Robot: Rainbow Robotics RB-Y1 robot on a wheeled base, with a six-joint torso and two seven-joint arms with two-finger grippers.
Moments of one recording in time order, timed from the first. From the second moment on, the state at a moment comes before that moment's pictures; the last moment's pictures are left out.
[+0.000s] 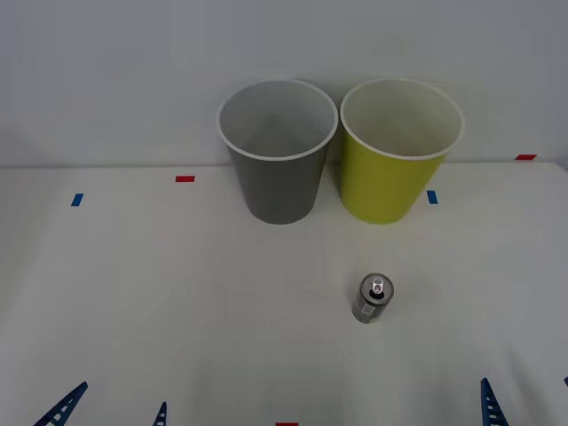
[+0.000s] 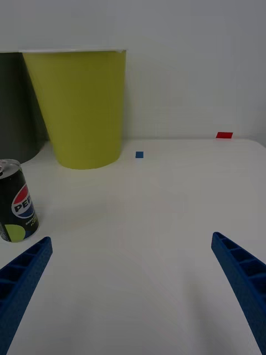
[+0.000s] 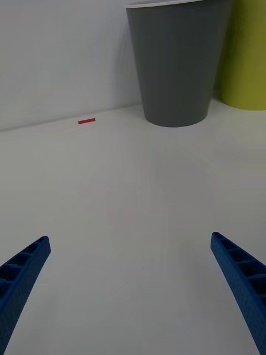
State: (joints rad) right arm 1.00 -0.41 0.17 -1.96 -0.22 -0.66 1.51; left arm 1.12 0.46 -0.31 -2.19 0.14 -0.42 -1.70
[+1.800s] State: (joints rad) right arm 1.00 -0.41 0.17 -1.96 -0.22 -0.66 1.51; left arm 1.12 0.46 -0.31 -2.19 0.14 -0.42 -1.70
